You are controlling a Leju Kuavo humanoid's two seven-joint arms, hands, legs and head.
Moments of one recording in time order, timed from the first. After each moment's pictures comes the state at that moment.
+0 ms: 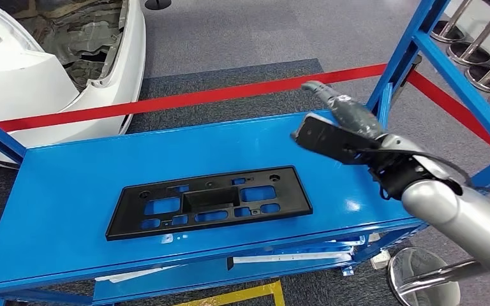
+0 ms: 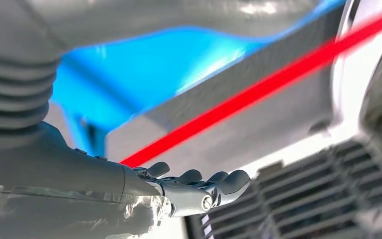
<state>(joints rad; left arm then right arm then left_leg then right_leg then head) -0.11 -0.05 -1.12 -0.24 1.47 0.07 -0.23 -0.65 -0.83 0.70 -2.04 -0.11 0.00 0.62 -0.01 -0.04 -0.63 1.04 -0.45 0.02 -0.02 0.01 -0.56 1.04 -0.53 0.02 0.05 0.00</state>
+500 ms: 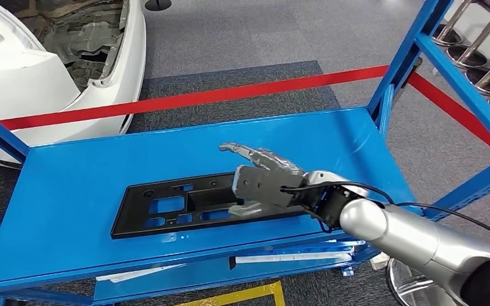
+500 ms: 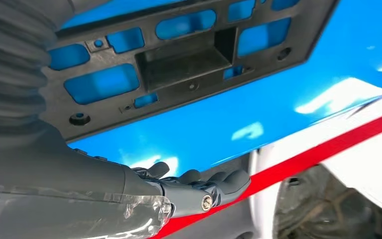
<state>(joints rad) -0.13 -0.05 -1.14 -0.26 1.49 0.09 -0.19 -0.70 -0.59 0.96 -1.94 -0.30 0.02 0.50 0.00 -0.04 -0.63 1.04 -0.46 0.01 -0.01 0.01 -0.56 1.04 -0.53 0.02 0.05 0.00</state>
